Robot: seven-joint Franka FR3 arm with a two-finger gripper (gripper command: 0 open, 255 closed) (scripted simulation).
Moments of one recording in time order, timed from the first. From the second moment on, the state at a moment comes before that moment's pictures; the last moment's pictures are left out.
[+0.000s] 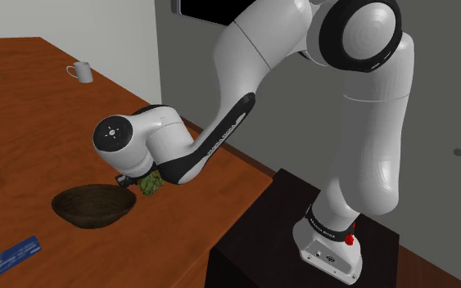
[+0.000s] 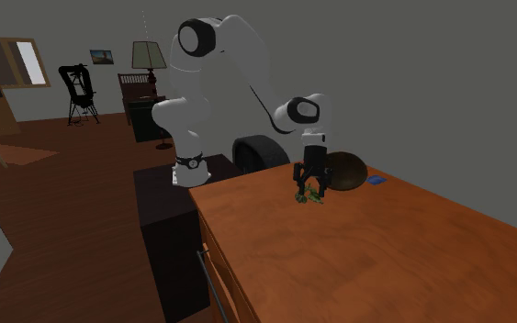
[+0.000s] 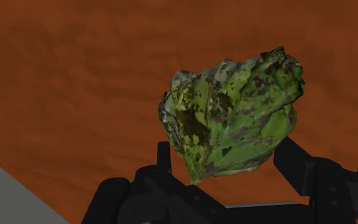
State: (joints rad) arm 0.28 0.35 0.38 -2.10 -0.96 2.28 1.52
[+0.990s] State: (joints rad) arm 0.27 0.28 0.40 -2.11 -0.89 2.25 1.45
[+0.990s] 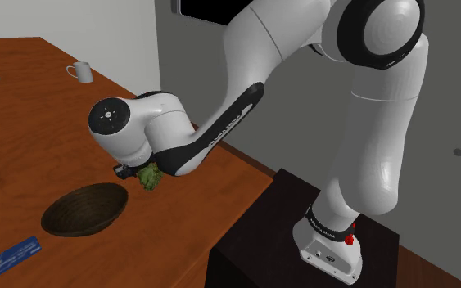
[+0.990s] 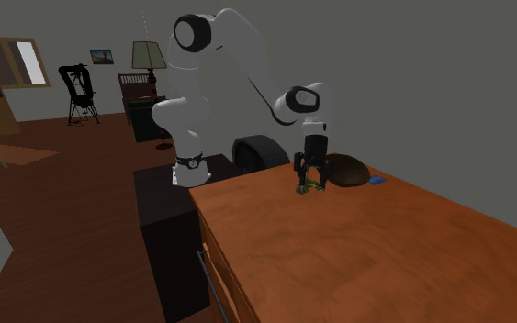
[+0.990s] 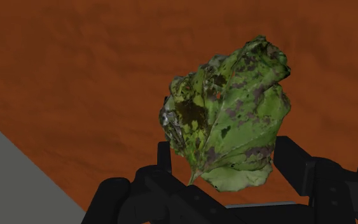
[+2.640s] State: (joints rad) arm 0.30 0.17 0.47 -1.95 -0.71 2.02 1.29
